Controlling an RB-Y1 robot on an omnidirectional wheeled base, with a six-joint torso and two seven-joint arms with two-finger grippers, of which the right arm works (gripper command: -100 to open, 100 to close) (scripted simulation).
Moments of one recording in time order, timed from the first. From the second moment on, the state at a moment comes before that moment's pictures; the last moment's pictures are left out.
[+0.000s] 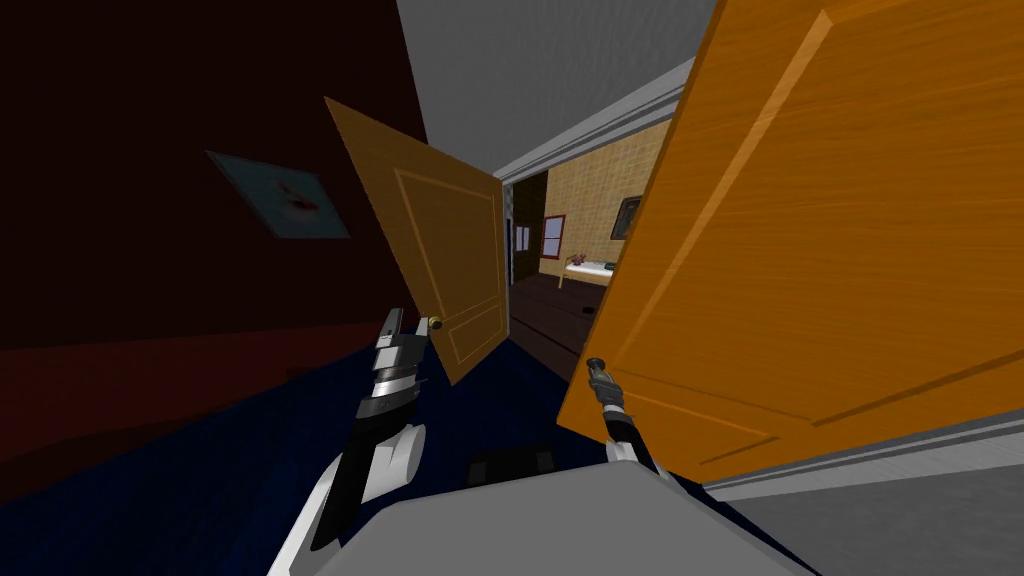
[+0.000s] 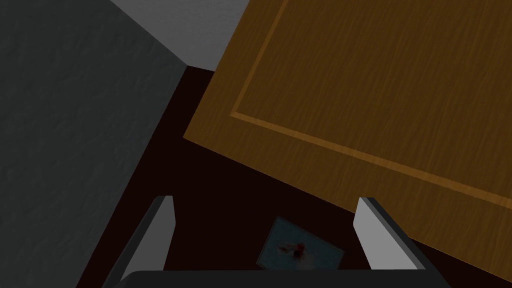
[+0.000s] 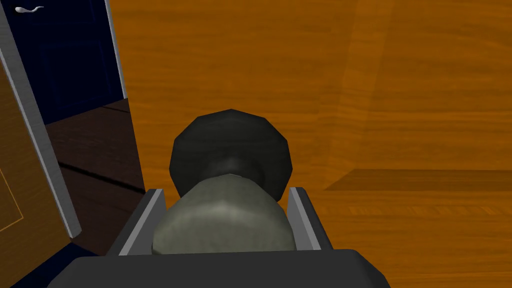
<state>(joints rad) 0.12 -0.31 0.03 -0.82 -0.52 -0.82 -1.52</state>
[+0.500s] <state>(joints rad) 0.15 -0.33 0.09 -0.85 -0.48 -0.83 -1.57</state>
